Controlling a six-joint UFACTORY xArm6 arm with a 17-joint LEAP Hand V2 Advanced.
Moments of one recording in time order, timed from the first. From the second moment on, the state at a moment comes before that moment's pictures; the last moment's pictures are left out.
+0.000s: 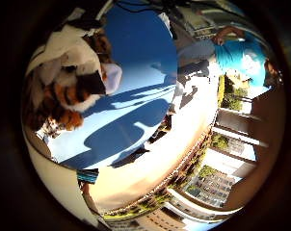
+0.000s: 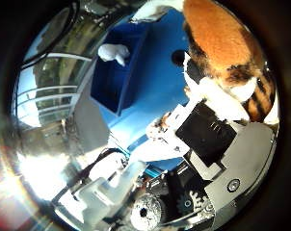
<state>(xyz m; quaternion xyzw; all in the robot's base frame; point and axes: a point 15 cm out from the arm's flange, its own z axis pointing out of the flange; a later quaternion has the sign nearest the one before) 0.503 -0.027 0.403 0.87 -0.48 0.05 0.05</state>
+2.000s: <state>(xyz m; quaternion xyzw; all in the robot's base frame) 0.565 0.195 0.328 0.82 -0.57 -0.02 -0.12</state>
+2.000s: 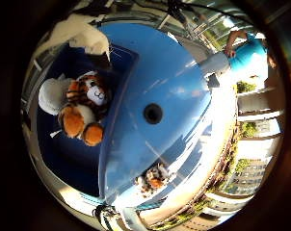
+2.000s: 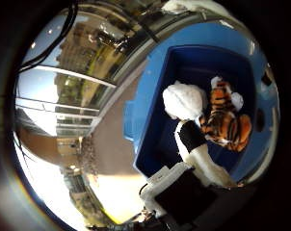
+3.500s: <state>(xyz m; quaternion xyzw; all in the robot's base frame) 0.347 -0.063 0.142 0.85 -0.47 -0.07 0.22</state>
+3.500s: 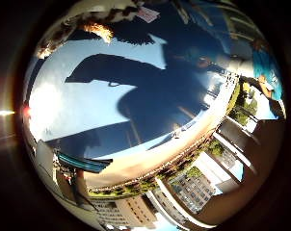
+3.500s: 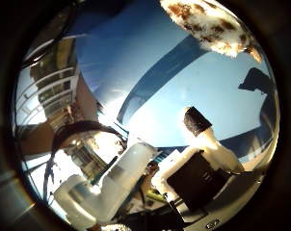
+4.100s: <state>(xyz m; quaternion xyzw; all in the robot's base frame) 0.438 -0.046 0.169 0.87 -0.49 0.07 0.08</state>
